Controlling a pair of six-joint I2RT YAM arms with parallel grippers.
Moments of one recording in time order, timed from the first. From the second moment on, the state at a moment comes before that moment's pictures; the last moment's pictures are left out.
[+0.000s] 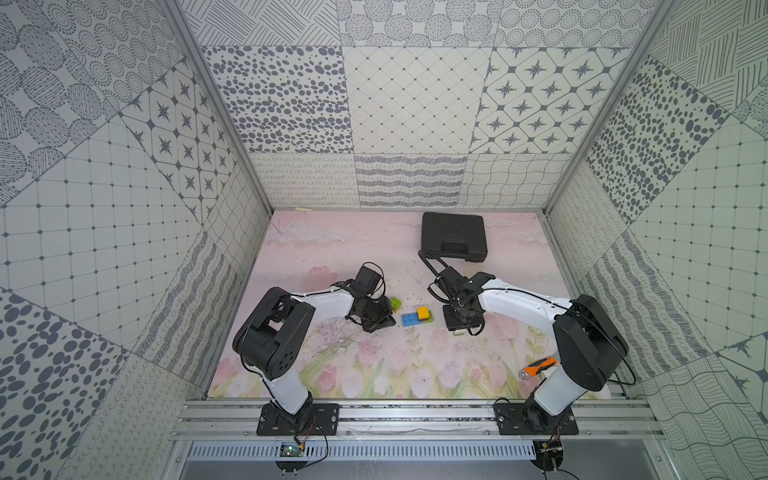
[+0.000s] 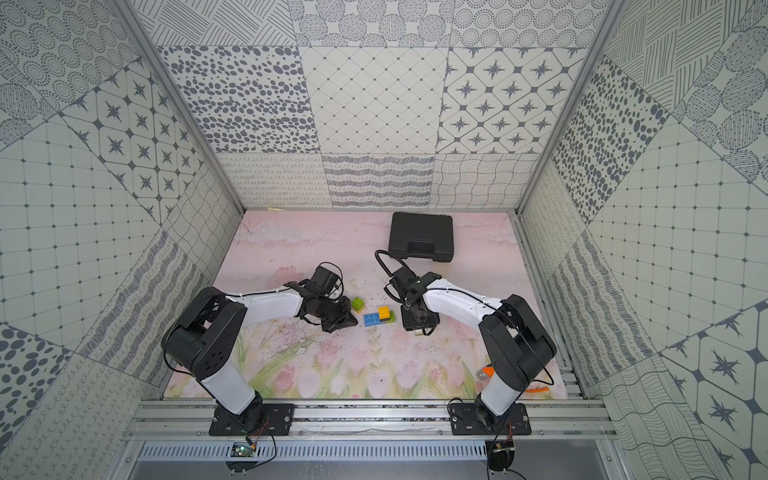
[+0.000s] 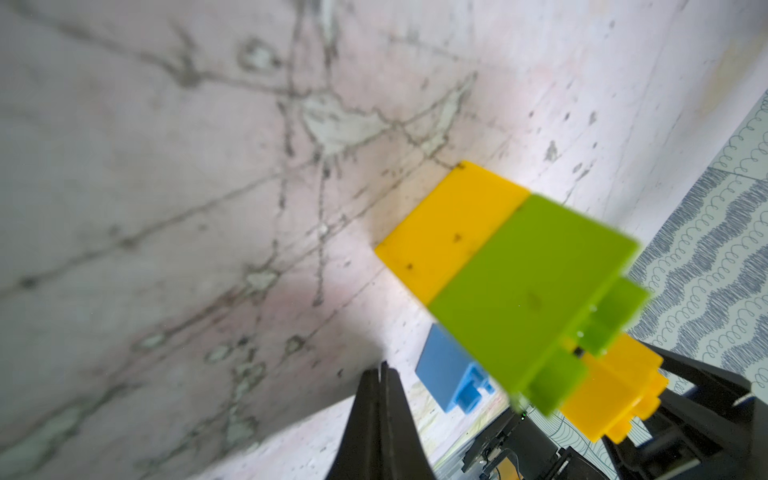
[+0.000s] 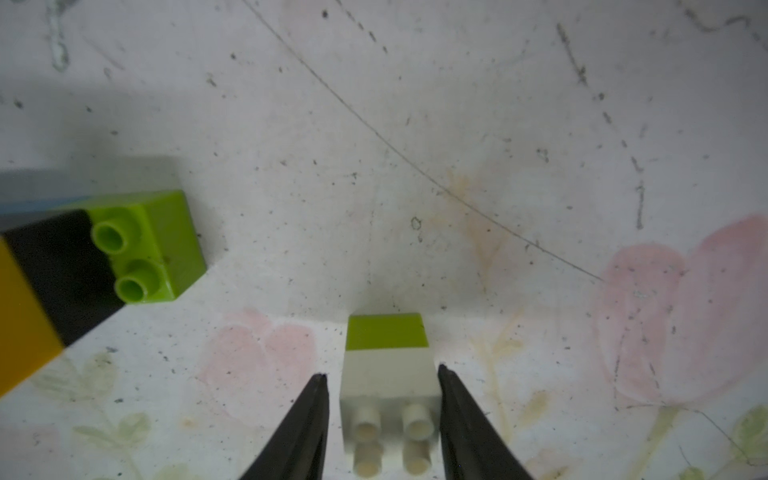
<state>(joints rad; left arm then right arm) -0.54 1.71 0.84 -0.31 0.49 -0.93 0.68 1.65 1.05 -0.87 0.12 0.54</state>
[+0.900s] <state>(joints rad) -0.49 1.66 0.74 -0.21 0.52 -0.95 1.01 1.86 1.70 -1.13 0.20 0.67</state>
